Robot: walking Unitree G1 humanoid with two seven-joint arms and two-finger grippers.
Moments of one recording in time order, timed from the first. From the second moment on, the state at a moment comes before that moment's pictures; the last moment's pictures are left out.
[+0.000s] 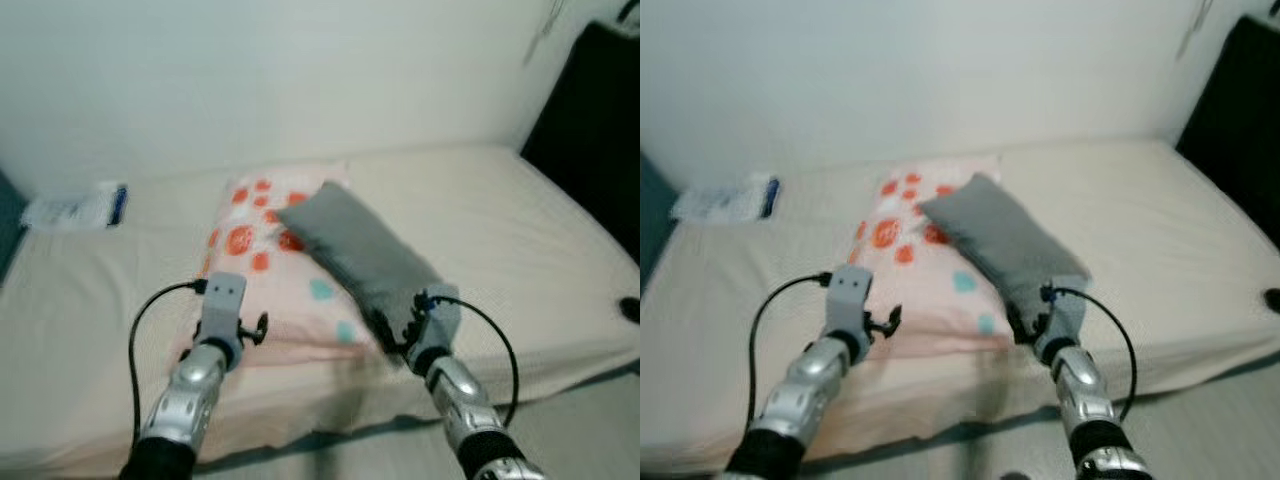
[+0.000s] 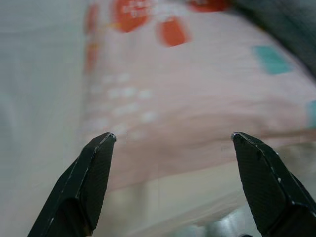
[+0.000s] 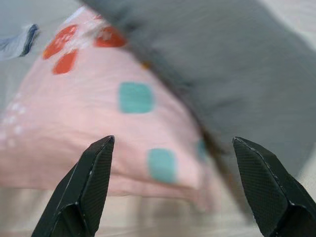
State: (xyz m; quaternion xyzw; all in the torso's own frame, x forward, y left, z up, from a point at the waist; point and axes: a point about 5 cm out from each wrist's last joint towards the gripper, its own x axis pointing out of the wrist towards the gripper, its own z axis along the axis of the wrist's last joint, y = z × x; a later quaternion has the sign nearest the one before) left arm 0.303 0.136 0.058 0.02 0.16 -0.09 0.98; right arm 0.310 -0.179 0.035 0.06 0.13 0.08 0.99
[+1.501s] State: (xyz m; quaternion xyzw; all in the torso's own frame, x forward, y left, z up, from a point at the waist) left arm 0.297 0.127 0.060 0.01 0.14 -0.12 0.98; right arm 0.314 -0.184 0.040 0.06 0.12 0.07 0.99
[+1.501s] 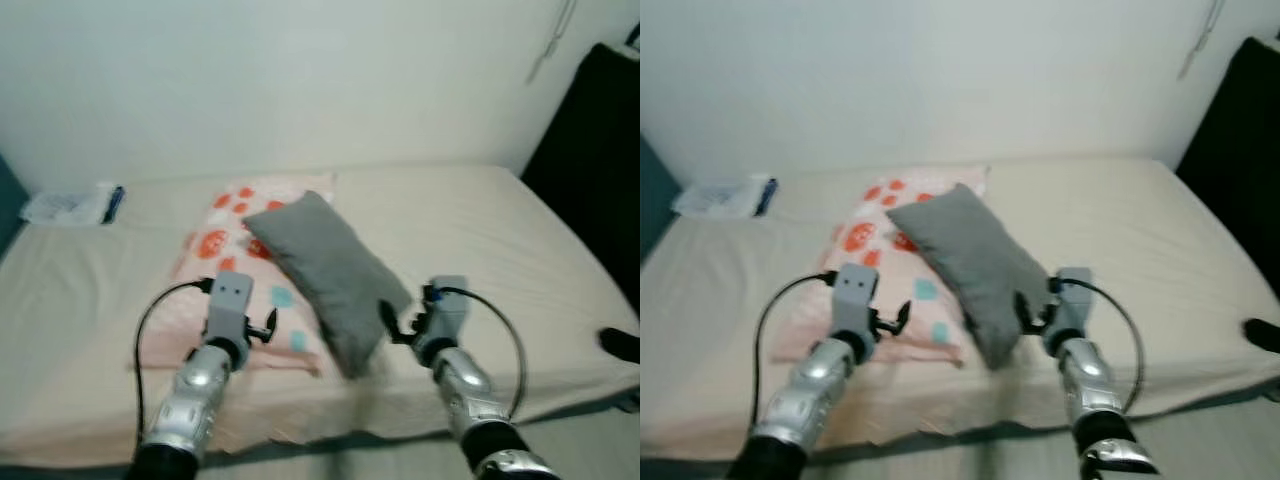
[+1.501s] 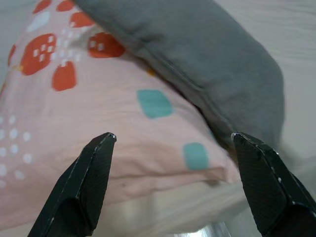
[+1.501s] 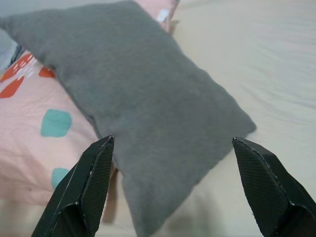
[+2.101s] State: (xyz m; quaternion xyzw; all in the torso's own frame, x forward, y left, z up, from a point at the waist) left arm 0.295 0.128 0.055 0.01 0.17 -0.12 0.98; right arm 0.314 -0.182 0.040 0.06 0.12 0.07 0.99
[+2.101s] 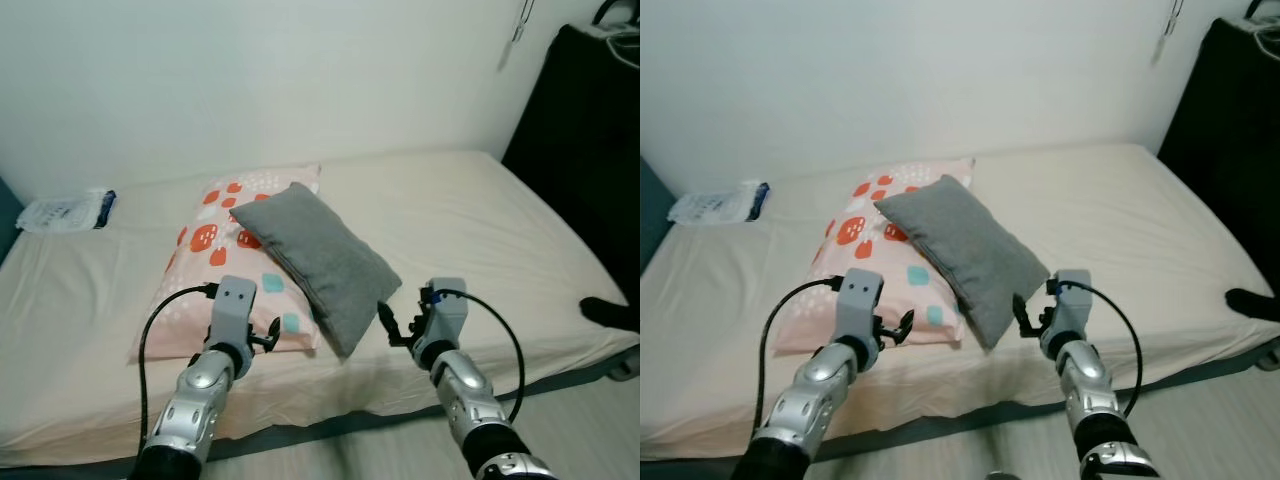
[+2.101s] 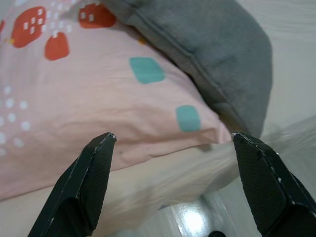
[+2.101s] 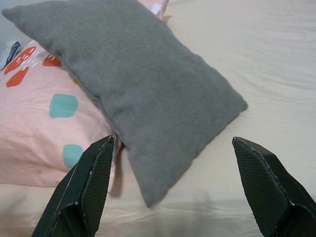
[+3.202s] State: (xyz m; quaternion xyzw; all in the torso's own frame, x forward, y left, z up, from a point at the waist) left arm 0.299 0.131 0.062 0.01 0.14 -0.10 0.99; right arm 0.317 -0.184 0.043 0.06 0.12 0.07 0.99
